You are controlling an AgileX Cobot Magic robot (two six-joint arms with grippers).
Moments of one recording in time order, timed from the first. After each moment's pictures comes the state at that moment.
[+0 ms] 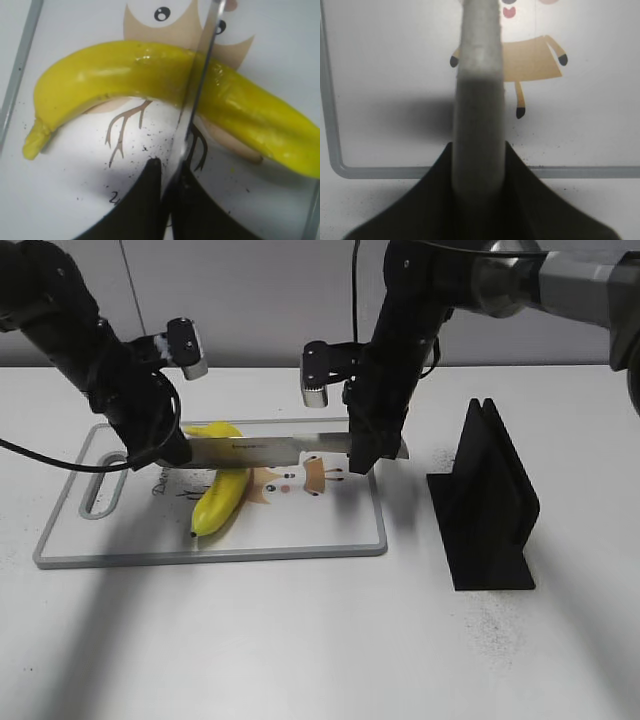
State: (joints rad) left arm -0.22 2.09 -1.47 -0.51 0.84 1.42; right arm 0.46 2.42 -2.02 0.24 1.19 -1.20
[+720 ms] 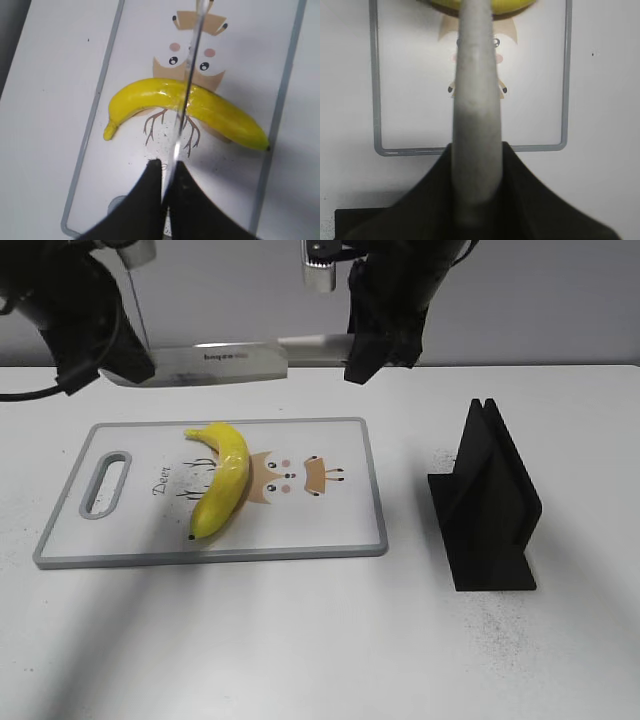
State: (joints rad) left arm -0.22 1.76 -1.44 -0.48 0.96 1.41; right arm 0.47 2.14 -2.01 0.27 1.21 -1.20
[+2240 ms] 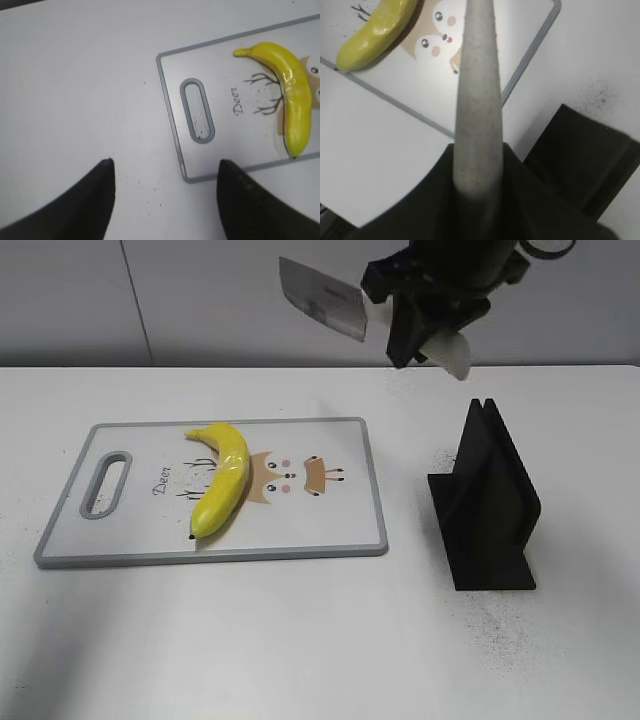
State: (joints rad) left arm -0.09 1.44 -1.50 -0.07 1.22 0.24; right arm 0.47 1.93 -1.84 0.16 1.23 -0.07
